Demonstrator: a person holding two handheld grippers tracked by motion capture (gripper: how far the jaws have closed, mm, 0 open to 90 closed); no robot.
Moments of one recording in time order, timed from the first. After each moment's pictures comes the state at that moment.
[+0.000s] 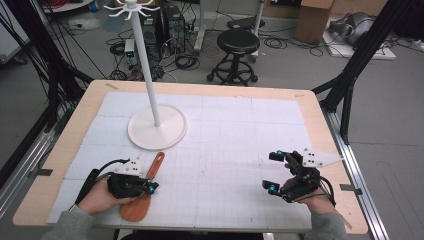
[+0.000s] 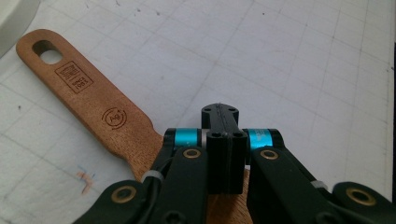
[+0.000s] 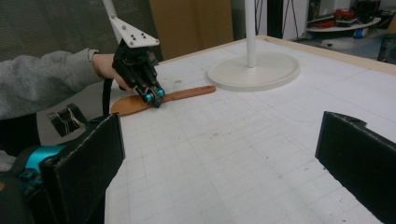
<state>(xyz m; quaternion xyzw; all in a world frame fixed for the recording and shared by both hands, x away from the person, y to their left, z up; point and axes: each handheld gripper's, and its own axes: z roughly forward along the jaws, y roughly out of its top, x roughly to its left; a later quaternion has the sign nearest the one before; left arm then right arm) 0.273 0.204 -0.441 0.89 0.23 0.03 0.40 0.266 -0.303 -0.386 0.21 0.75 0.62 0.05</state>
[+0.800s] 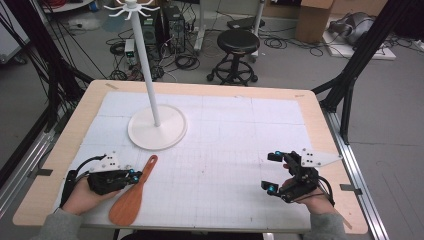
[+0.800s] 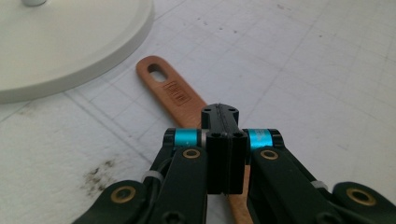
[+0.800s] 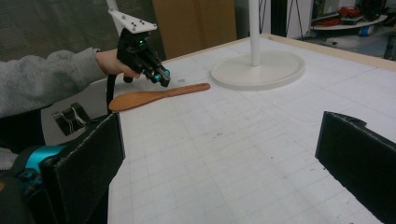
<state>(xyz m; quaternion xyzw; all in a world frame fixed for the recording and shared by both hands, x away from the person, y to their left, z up) 0.276 0.250 -0.436 0.85 0.28 0.11 0.44 0.267 -0.300 -0.387 0.20 0.76 0.62 0.04</state>
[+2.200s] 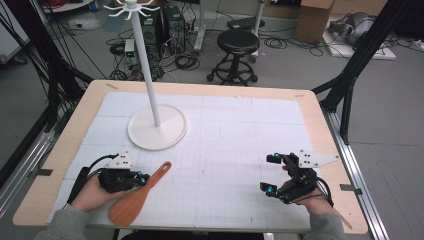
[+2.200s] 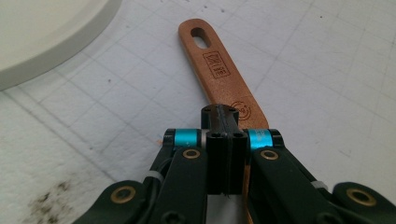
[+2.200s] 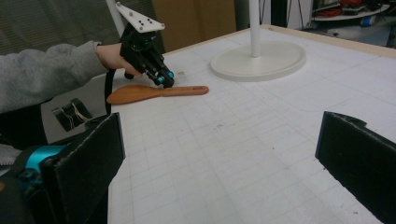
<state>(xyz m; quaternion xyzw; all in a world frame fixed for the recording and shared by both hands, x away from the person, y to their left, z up) 0.284 0.223 -0.442 0.87 0.27 0.07 0.40 0.267 -0.299 -0.392 0.21 0.76 0.61 0.04</state>
